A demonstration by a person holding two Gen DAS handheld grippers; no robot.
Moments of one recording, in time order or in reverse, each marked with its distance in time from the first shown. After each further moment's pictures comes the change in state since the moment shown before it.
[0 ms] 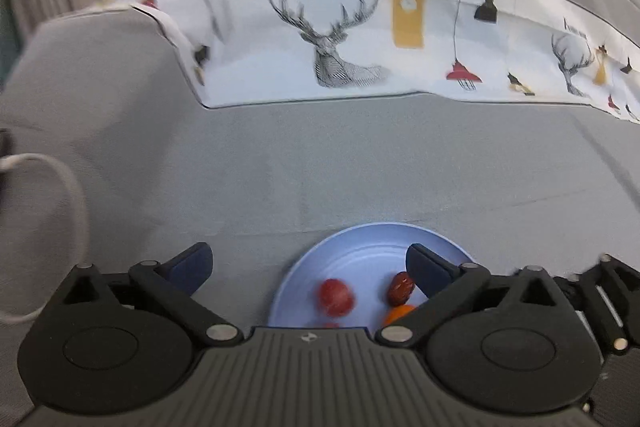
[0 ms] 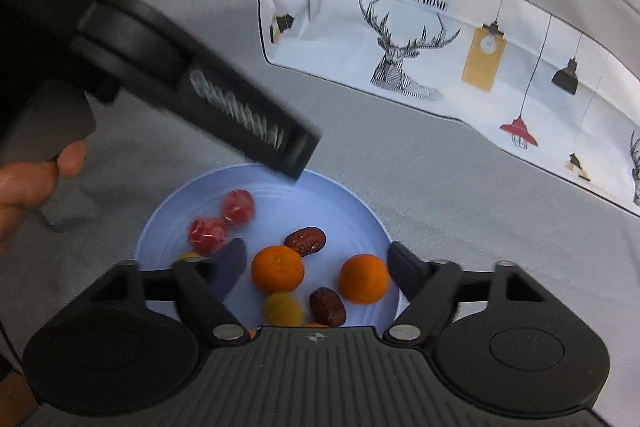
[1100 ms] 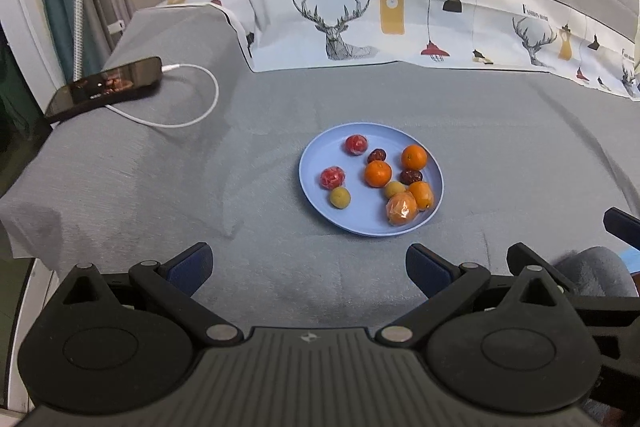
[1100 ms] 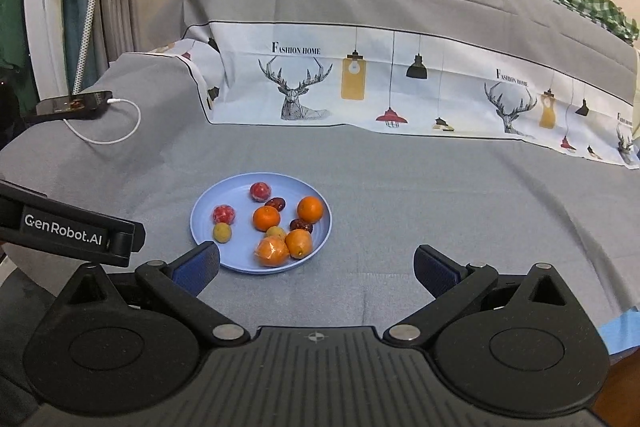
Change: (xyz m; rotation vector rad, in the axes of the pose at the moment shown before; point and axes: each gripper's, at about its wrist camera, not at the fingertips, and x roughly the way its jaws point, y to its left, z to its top) left arm -0.195 -0.011 -0.121 -0.003 -0.004 0.057; right arm -0.207 0.042 -0.078 0.299 -0.161 -0.236
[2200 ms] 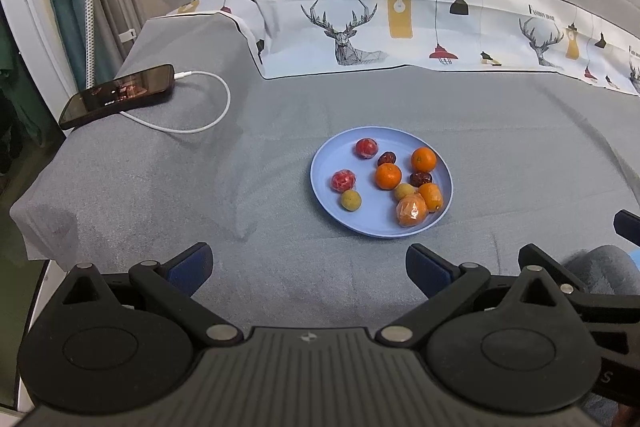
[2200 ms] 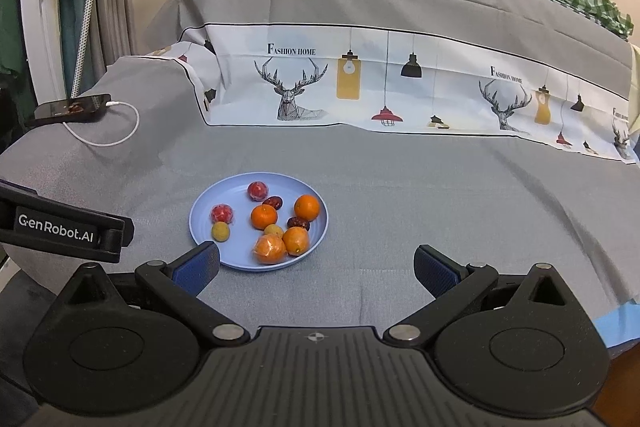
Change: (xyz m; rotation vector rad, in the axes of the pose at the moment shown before) left arm -0.003 0.000 -0.002 0.015 -0.015 0.039; right arm 0.000 0.003 -0.002 0.023 0.009 -0.015
